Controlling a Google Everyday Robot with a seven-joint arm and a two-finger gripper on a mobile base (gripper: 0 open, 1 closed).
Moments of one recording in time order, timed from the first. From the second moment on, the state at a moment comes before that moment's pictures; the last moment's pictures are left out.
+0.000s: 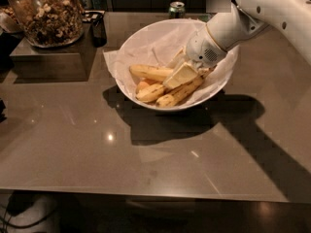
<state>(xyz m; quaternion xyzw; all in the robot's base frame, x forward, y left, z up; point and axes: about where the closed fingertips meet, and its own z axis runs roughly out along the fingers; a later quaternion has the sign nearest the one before) 0.586 -0.056 0.884 -0.63 0.69 0.22 0.27</state>
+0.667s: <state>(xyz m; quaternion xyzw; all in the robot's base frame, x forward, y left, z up) 0.573 -0.059 0.924 -0.64 0.66 0.24 0.32</state>
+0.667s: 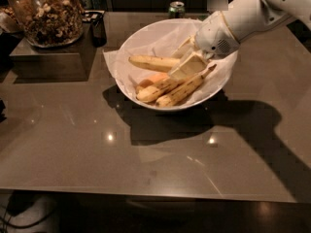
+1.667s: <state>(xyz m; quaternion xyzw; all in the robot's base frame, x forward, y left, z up) 0.480 -0.099 1.026 -0.65 0.58 0.25 0.43</state>
